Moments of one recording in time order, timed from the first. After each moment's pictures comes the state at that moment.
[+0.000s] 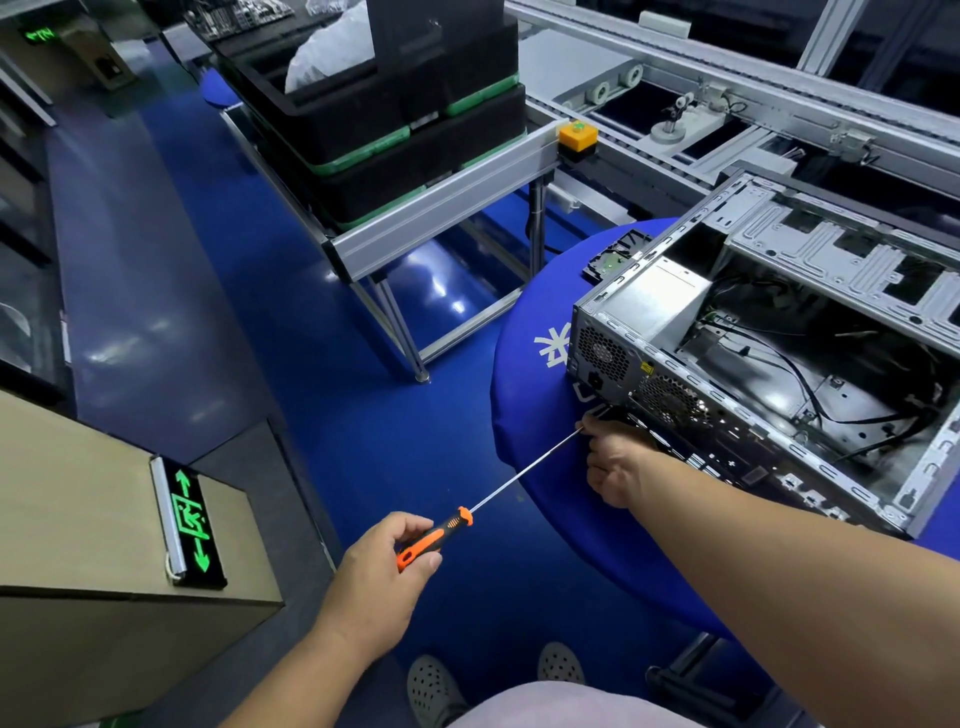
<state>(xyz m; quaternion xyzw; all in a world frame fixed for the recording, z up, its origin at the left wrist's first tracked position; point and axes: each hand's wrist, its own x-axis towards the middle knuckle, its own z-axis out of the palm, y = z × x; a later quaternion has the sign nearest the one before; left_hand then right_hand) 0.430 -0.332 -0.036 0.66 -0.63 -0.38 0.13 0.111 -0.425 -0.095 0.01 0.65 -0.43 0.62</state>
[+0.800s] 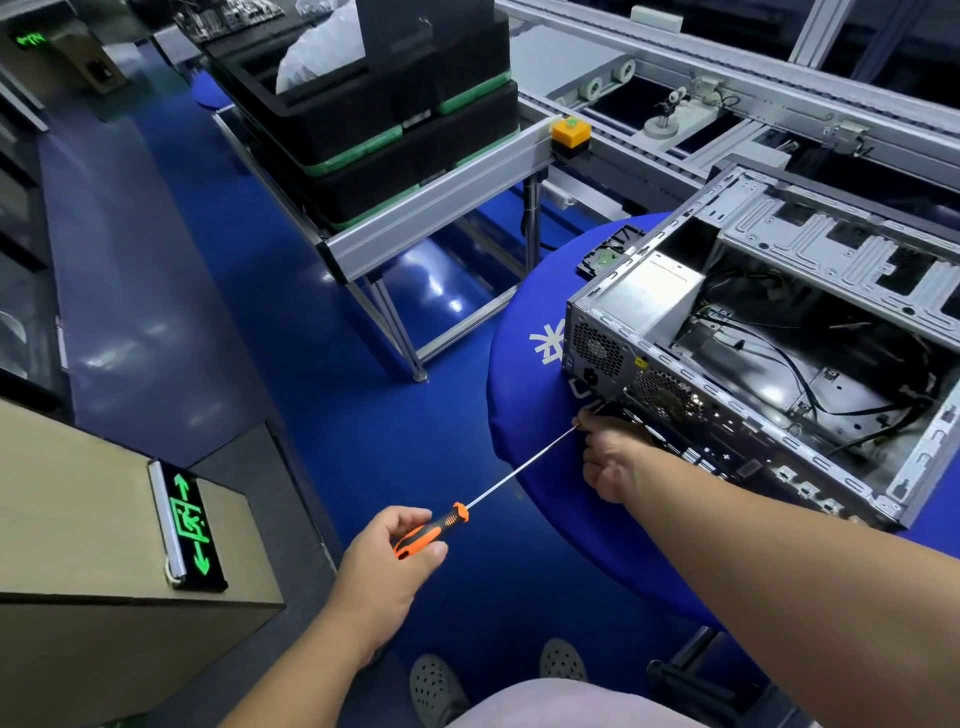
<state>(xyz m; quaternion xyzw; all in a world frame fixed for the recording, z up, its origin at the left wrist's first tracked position) 0.418 -0.335 -0.032 0.68 -0.52 -0.48 0.20 0.114 -0.425 -0.092 0.02 0.66 -0.43 0.61</state>
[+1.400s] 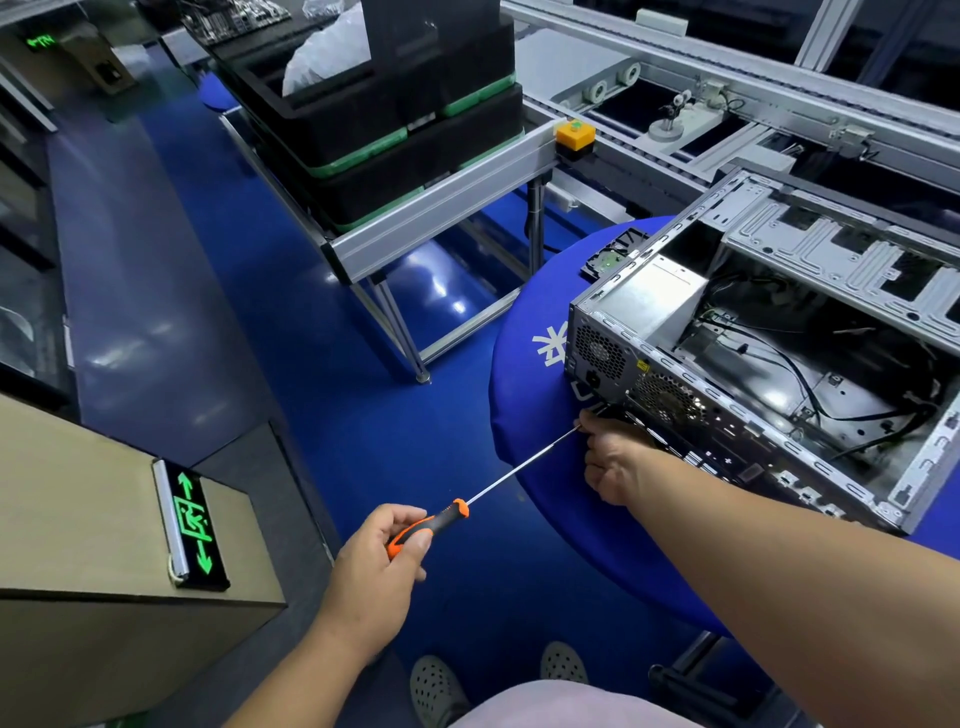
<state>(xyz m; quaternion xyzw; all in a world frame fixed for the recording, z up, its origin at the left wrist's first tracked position) 0.422 -0.331 -0.031 0.67 -0.56 -0.43 0.23 0.113 -0.425 -0.087 0.02 0.66 -0.42 0.62</state>
